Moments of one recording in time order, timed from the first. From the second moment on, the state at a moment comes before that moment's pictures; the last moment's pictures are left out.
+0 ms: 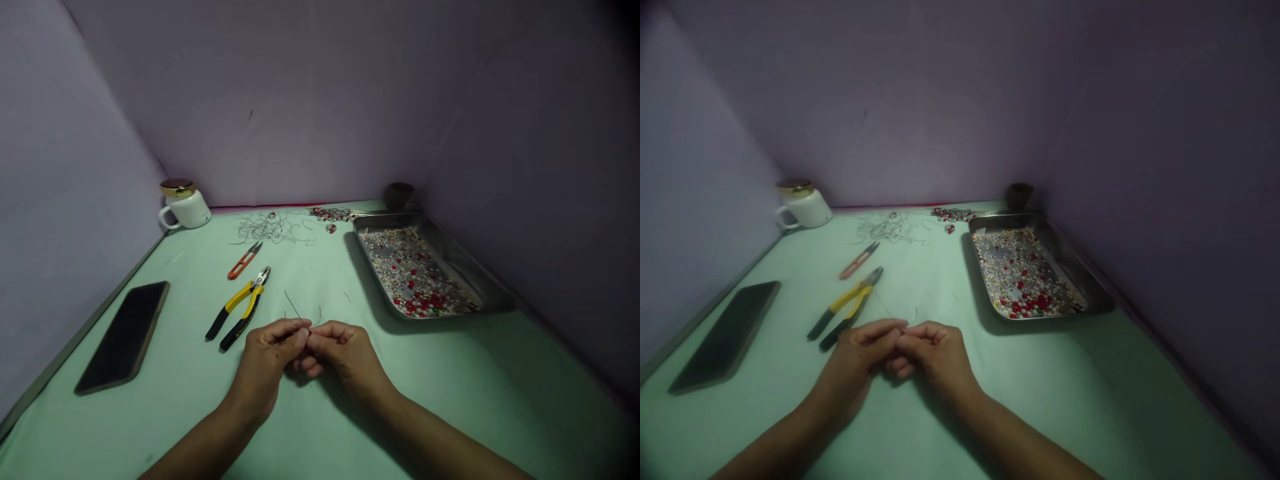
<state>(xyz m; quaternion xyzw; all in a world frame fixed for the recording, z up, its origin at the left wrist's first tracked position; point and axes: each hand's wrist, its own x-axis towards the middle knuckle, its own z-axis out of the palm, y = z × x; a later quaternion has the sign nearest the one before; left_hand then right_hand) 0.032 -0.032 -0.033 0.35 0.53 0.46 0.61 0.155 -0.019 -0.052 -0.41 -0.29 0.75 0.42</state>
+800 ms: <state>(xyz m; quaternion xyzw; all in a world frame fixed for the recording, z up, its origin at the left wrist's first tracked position) 0.026 -0.030 -0.020 0.29 0.54 0.46 0.64 0.152 -0.030 -0.057 -0.40 -0.41 0.72 0.40</state>
